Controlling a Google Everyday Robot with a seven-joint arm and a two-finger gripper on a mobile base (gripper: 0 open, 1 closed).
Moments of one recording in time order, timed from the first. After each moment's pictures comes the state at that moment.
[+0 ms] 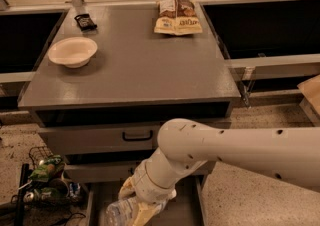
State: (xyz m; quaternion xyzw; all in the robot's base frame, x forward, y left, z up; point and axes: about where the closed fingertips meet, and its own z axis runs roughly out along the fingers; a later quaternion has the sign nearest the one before) arm 0.321 0.080 0.640 -0.79 0.53 0.26 0.17
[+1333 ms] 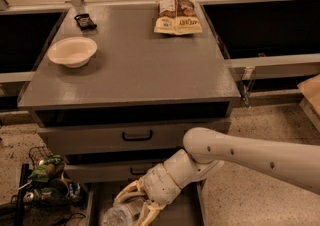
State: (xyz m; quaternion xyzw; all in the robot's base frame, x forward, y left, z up) arm 0.312 0.085 0.626 -0.73 0.38 0.47 0.31
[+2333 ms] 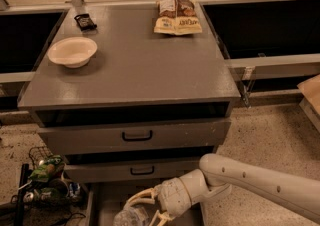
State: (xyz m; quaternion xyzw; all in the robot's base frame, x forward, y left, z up) arm 0.310 0.063 0.596 -0.63 0.35 0.55 0.42
